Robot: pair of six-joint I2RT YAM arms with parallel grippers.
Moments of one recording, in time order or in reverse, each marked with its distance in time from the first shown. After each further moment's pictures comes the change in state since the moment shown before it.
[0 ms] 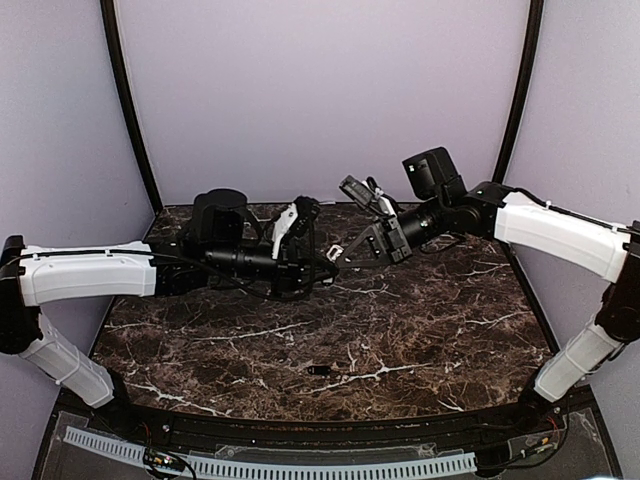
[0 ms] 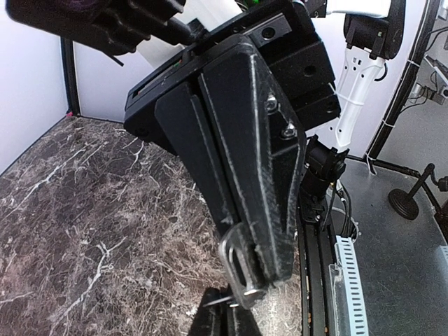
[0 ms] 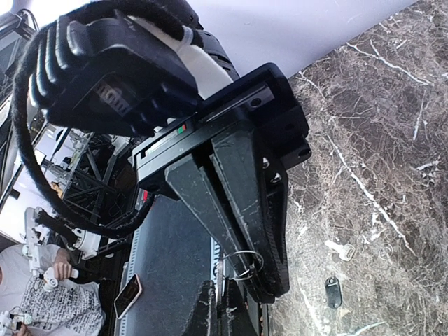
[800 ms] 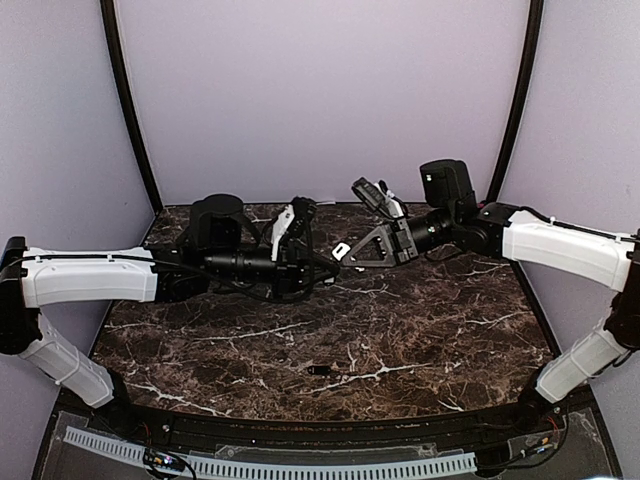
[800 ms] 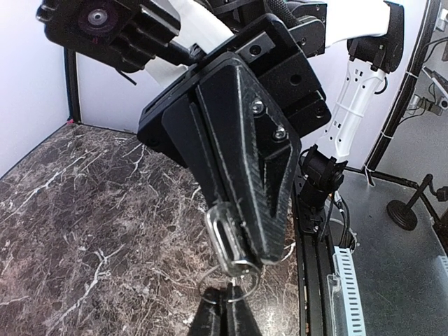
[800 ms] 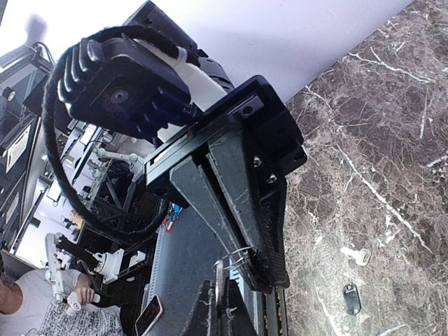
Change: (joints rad) left arm -0.005 -0.006 -0.054 0.105 -0.004 -0.044; right arm -0.030 -0.073 -0.188 0.323 -0.032 0.266
